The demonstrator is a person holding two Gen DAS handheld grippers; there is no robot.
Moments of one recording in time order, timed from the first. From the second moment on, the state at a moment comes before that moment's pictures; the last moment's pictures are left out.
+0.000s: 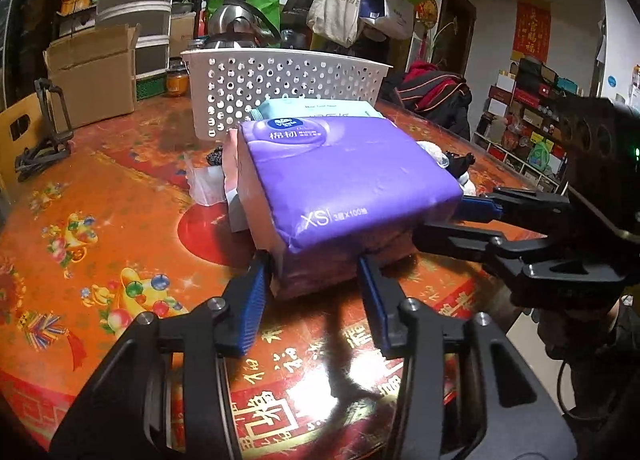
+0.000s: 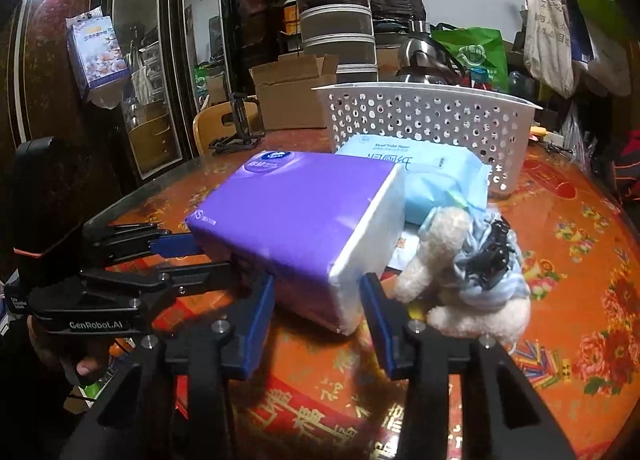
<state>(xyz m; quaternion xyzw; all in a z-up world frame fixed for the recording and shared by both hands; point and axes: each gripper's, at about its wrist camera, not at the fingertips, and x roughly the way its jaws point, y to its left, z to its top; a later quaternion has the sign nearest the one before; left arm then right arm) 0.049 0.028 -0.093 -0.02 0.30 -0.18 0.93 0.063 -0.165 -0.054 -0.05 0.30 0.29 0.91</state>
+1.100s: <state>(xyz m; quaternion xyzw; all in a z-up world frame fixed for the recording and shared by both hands) 0.053 0.032 -0.044 -0.06 0.31 -0.17 0.93 0.058 -0.163 -0.016 -0.06 0.26 0.28 0.92</state>
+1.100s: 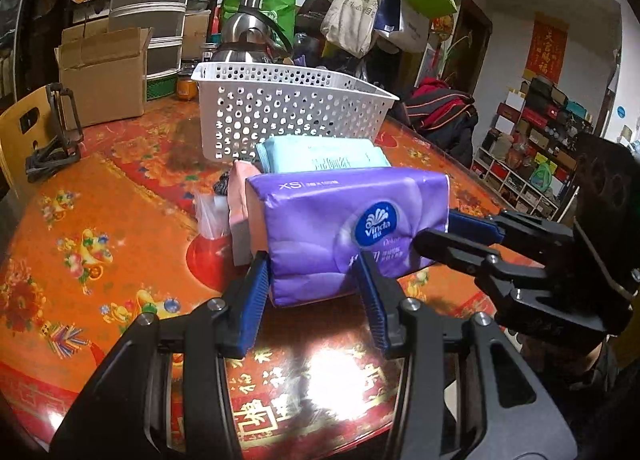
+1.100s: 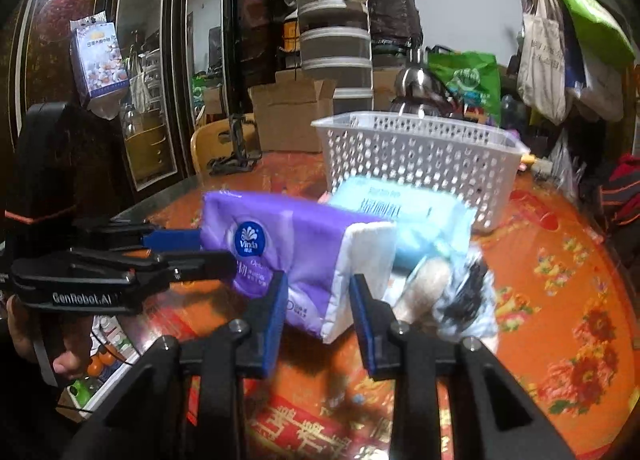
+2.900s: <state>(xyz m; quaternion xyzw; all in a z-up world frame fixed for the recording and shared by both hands) 0.385 -0.006 0.075 -0.02 0.33 -0.13 0.93 0.352 -0.185 0.076 -0.03 0.33 0.24 0.91</state>
